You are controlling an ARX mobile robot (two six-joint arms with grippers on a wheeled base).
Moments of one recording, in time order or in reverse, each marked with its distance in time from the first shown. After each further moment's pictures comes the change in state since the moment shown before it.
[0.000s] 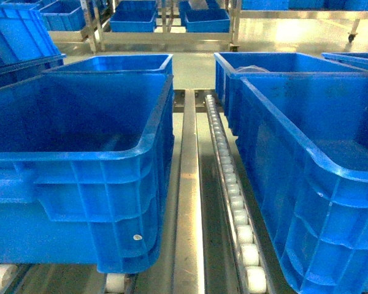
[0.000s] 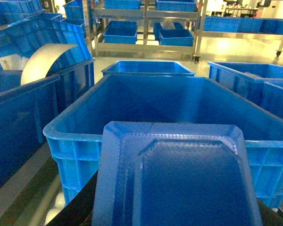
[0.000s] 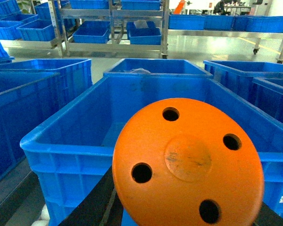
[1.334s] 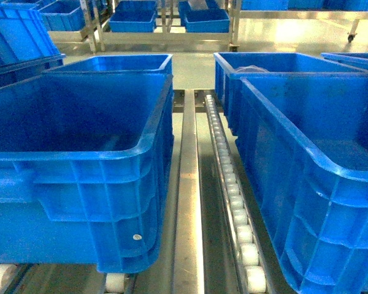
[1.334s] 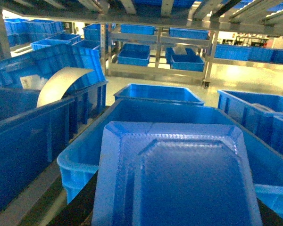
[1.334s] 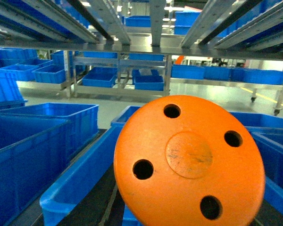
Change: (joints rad) left arm -0.067 0.156 0.021 0.239 -0.134 -0.030; right arm 0.098 0.035 0.010 0.254 0.081 -0.048
